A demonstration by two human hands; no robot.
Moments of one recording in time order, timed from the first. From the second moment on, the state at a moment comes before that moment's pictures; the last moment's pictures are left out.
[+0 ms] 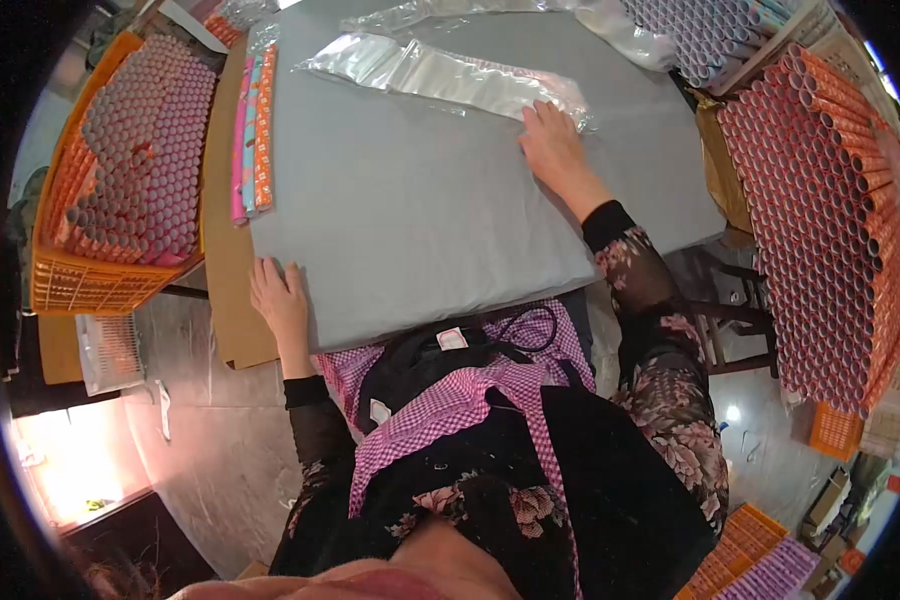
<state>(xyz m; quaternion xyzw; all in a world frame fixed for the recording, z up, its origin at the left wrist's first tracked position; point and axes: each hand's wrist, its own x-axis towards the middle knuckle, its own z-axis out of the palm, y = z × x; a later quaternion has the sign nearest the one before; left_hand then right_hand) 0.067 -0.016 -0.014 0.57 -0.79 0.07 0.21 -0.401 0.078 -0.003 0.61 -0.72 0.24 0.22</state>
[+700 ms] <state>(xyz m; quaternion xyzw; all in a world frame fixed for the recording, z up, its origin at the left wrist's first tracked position) 0.069 -0.018 -0.018 0.56 -0.79 0.08 0.23 -0.438 0.074 -0.023 0.54 -0.78 0.25 0.20</state>
